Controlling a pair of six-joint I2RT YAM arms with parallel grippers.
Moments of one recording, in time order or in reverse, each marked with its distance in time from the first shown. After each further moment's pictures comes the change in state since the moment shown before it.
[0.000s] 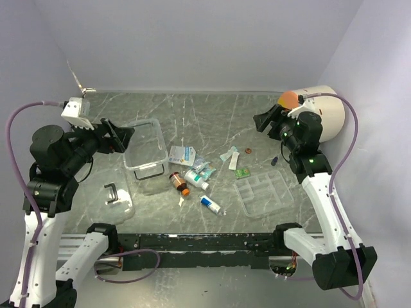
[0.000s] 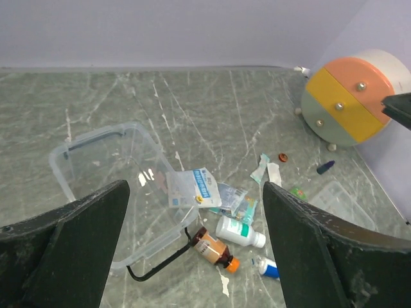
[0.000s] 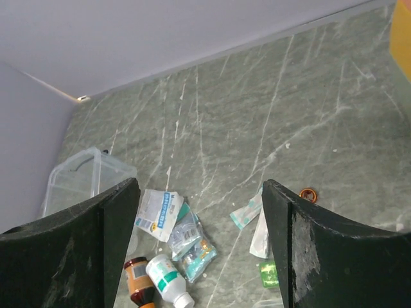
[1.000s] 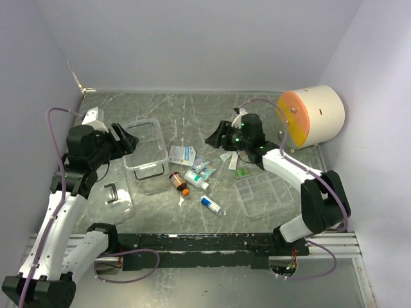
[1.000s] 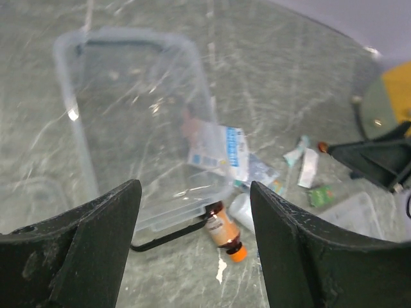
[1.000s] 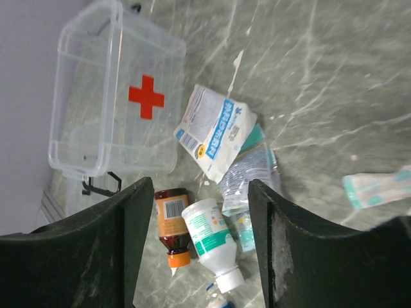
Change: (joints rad) left arm -0.016 0.072 -0.254 0.089 -0.104 -0.181; right arm 0.258 0.466 -0.079 0.309 -0.253 0.108
